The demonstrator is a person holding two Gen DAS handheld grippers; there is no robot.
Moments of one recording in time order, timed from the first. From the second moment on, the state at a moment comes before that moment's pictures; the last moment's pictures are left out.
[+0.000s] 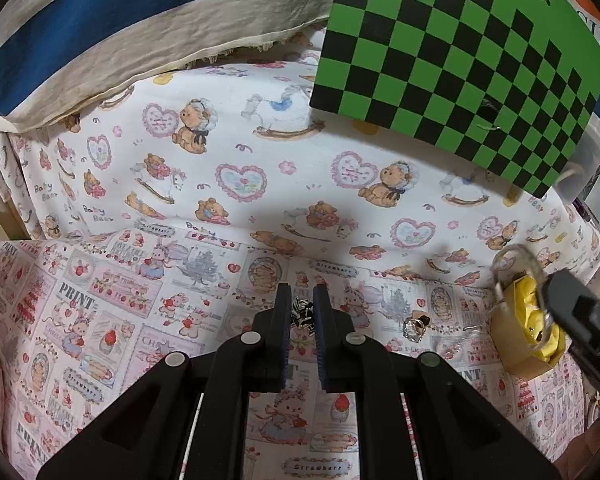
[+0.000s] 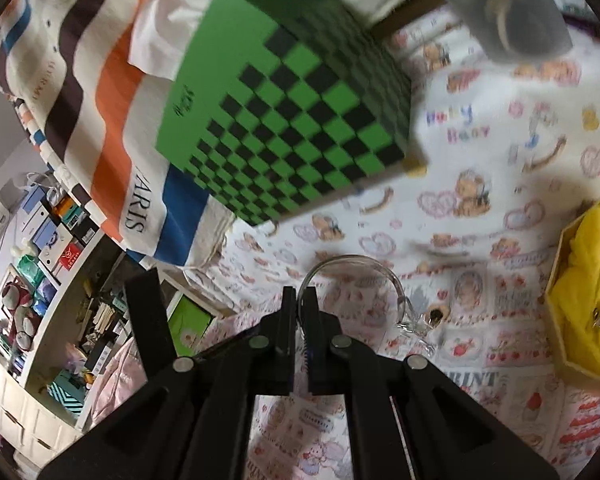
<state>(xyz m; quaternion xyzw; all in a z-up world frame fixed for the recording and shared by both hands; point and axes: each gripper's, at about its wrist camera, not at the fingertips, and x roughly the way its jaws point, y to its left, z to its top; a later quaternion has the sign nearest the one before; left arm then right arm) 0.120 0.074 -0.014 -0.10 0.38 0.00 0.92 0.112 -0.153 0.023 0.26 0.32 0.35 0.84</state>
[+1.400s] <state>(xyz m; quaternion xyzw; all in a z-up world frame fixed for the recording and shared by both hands) 0.088 0.031 0.024 -0.05 0.30 -0.07 0.95 0.050 -0.232 0.041 0.09 0.18 0.19 0.96</state>
